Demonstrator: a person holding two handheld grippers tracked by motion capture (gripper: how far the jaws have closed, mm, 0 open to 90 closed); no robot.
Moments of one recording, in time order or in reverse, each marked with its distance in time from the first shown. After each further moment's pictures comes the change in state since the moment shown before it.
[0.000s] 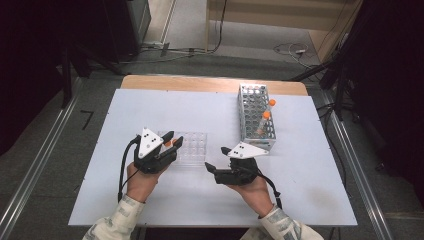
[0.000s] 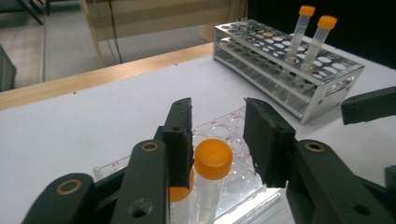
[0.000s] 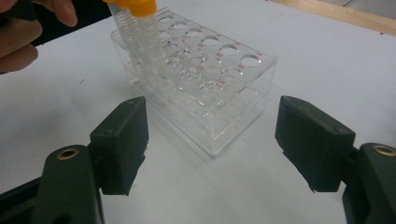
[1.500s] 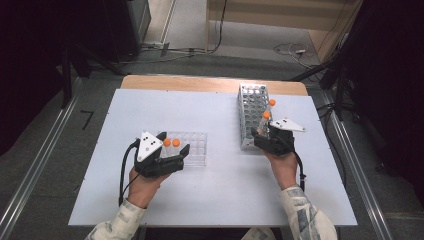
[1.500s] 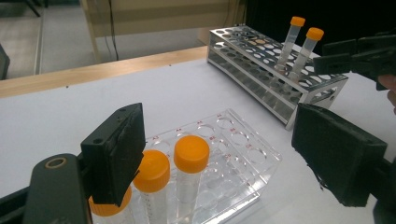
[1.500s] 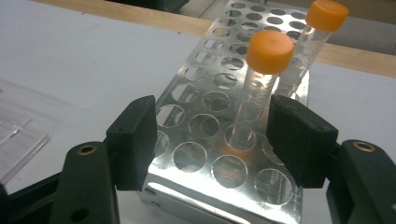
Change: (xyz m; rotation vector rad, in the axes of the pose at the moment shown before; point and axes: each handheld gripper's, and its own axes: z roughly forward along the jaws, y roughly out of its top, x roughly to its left) left arm -0.010 0.000 -0.007 -0.009 0.000 -0.051; right arm -0.117 -0.002 -0.021 -0.028 -0.441 0.173
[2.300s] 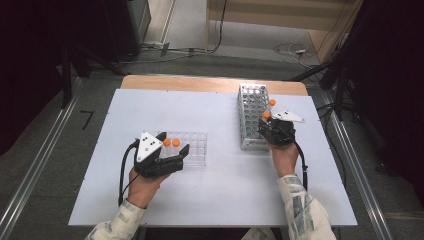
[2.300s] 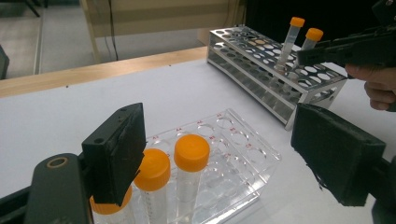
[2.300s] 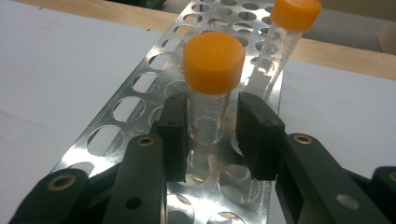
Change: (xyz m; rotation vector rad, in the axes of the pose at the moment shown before) left arm 0.001 -0.001 0.000 -0.002 0.000 -0.001; right arm -0.021 0.006 0.028 0.023 -0.045 0.011
